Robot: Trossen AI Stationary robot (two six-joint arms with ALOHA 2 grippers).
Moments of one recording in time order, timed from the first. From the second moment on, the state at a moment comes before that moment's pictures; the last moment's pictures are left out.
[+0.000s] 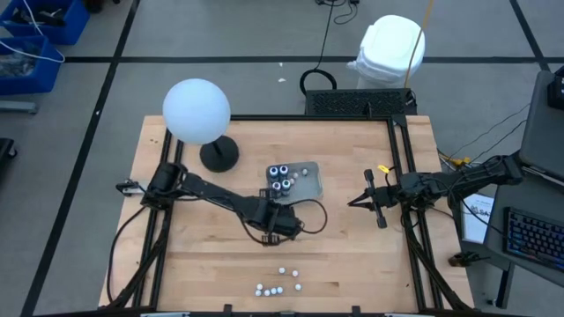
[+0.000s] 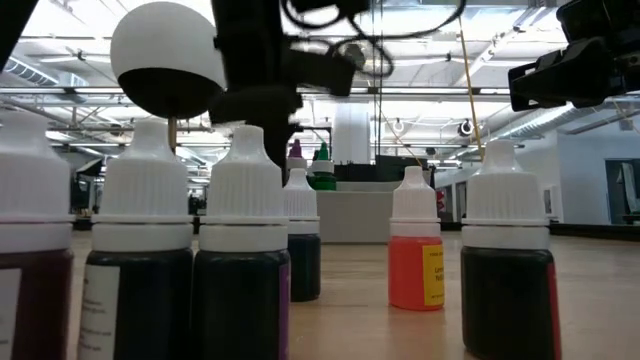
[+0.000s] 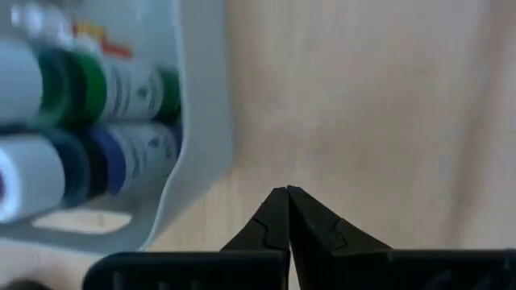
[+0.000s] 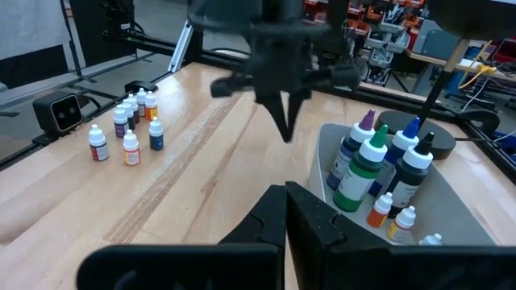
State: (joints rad) left arm -0.26 2.06 1.59 -0.97 -0.34 -0.29; right arm 0.19 0.41 0.14 0.08 0.00 -0.15
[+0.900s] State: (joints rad) left arm -0.13 2.06 1.52 -0.87 -0.28 -0.29; right arm 0.19 0.41 0.14 0.07 0.00 -0.16
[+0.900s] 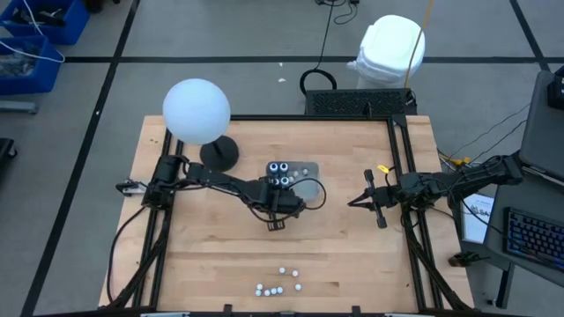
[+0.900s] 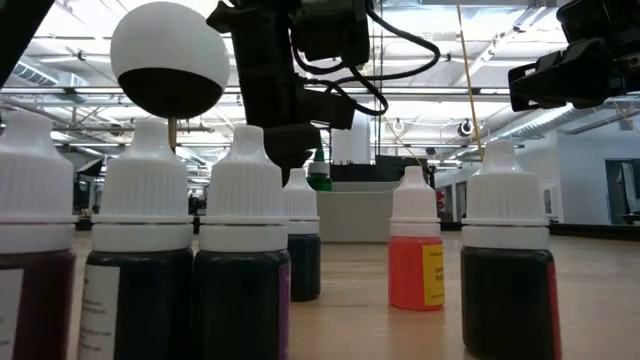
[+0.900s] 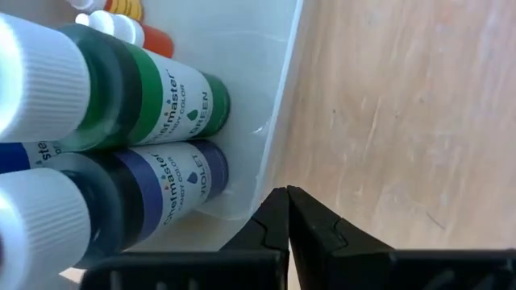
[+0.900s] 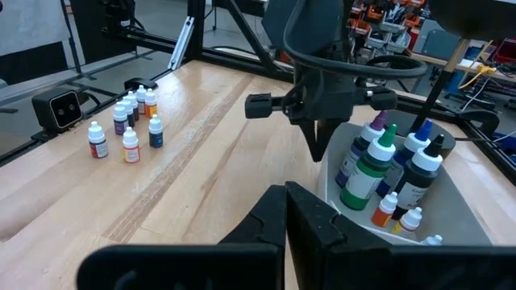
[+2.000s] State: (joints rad) left arm -0.50 1.93 1.51 -0.93 -0.42 -0.61; right arm 0.19 0.43 0.14 0.07 0.00 -0.14
